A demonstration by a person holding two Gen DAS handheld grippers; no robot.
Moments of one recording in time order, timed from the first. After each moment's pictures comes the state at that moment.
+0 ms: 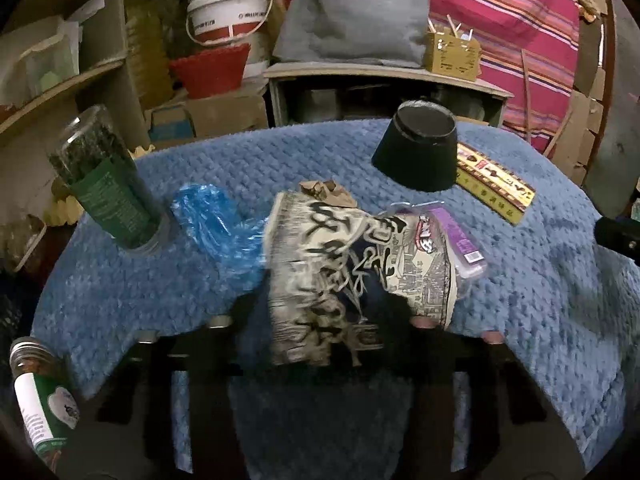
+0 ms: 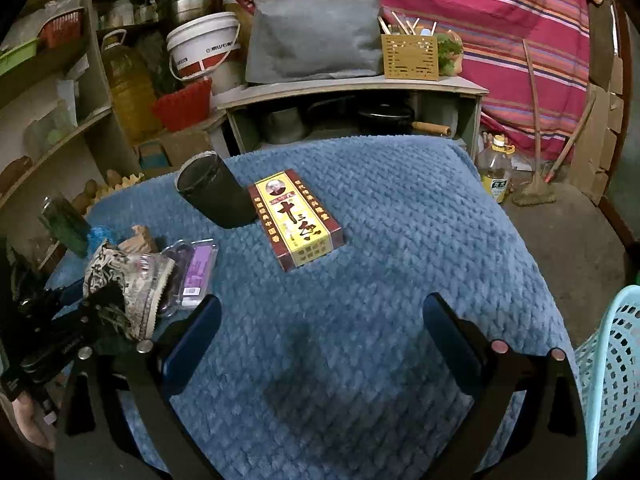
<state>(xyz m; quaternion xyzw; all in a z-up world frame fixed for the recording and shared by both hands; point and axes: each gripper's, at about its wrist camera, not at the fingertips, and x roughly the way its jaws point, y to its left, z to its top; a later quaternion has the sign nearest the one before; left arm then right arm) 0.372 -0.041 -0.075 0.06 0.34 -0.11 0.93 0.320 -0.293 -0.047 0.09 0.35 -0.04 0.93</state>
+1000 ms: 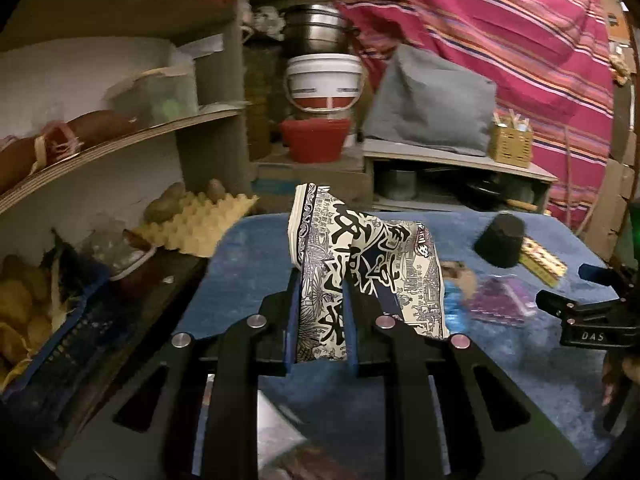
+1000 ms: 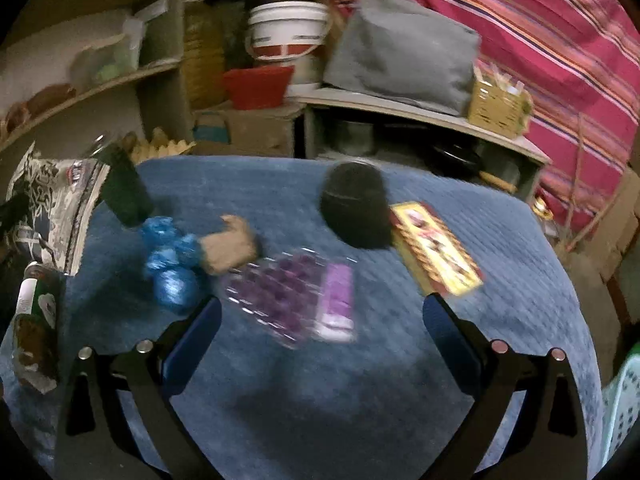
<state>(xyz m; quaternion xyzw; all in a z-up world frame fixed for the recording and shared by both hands) 0.317 0.104 -0.003 0.01 0.23 -0.01 0.97 0.354 -0.144 -0.036 -0.03 0.33 0.02 0.94</state>
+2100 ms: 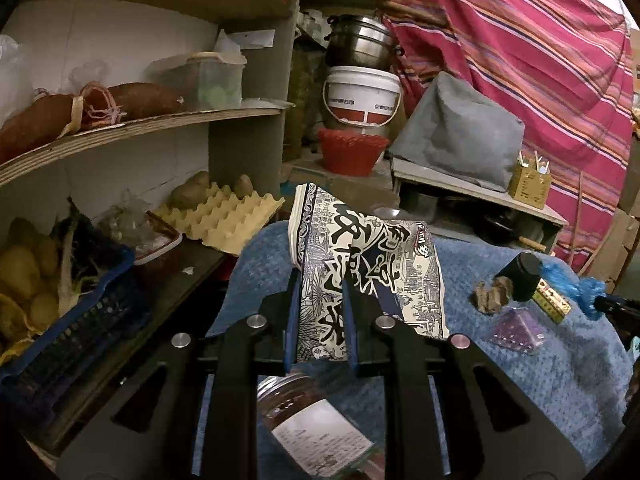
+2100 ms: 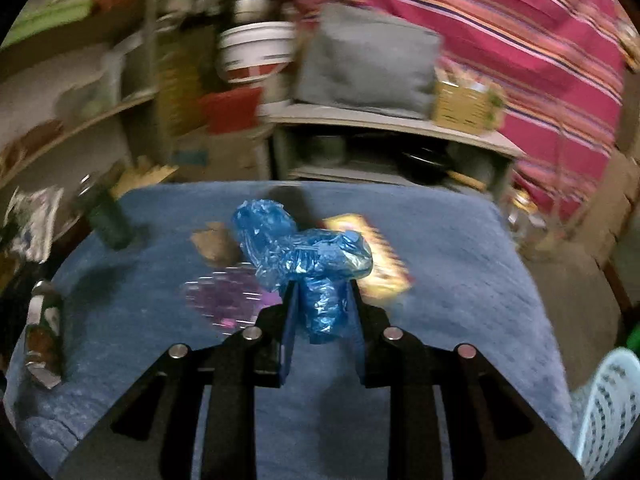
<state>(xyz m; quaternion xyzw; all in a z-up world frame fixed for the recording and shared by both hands) 0.311 0.163 0.006 -0.06 0.22 0.01 0.97 0.308 -0.229 -0.007 0.03 0.31 -0.02 0.95</state>
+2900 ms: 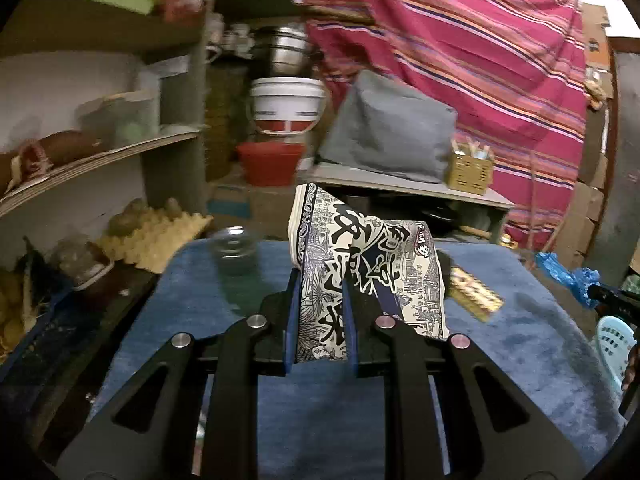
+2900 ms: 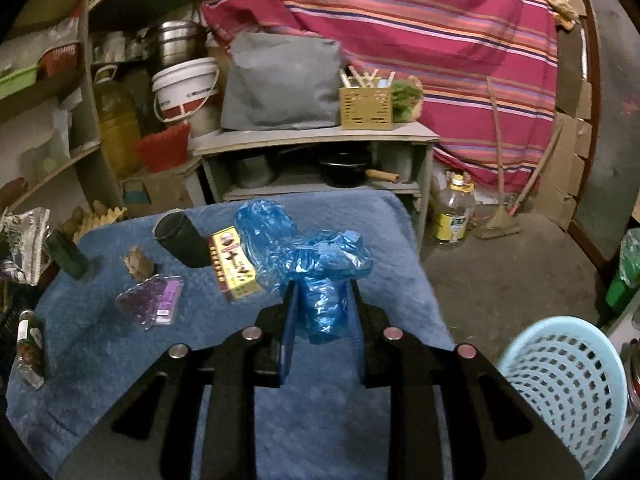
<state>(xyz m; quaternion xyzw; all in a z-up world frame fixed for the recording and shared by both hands) 0.291 0.028 0.039 -0.02 0.21 -0.08 0.98 0.249 -0.353 0.009 0.08 0.28 -0.09 0.95</state>
